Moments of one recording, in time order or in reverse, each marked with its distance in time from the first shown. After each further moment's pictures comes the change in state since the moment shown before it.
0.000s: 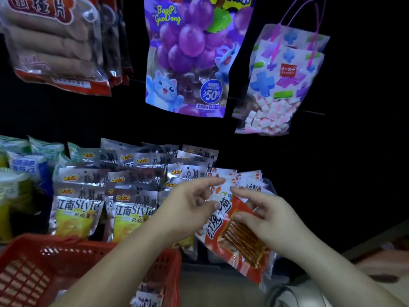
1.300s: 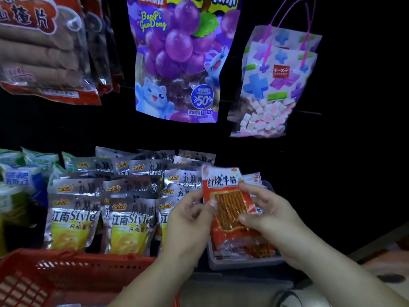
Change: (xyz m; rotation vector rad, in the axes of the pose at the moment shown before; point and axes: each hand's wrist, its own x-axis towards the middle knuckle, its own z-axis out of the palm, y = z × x) left_hand -0.003 -0.009 0.048 -0.564 0.283 -0.199; right_hand 0.009 0.009 0.000 0.462 0.079 0.197
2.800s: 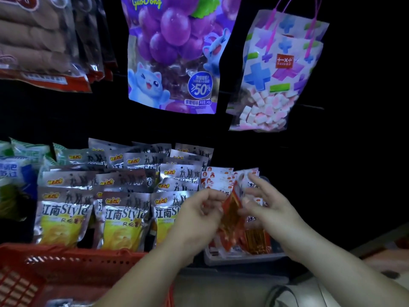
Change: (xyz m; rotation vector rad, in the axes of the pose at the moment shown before) left_hand 0.027 -0.024 0.007 0.272 -0.102 0.009; right_hand 0.009 0.000 -0.008 -0.131 0.065 0.023
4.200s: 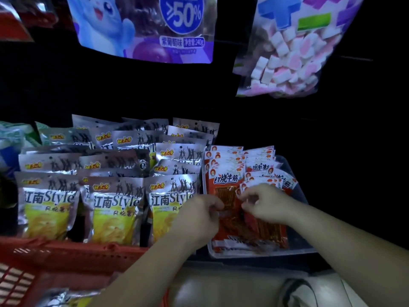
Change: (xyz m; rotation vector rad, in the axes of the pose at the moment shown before) left_hand 0.069 -0.102 0.006 0.752 -0.059 -0.013; right_hand 0.122 0.101 0.003 -0.809 -0.367 0.090
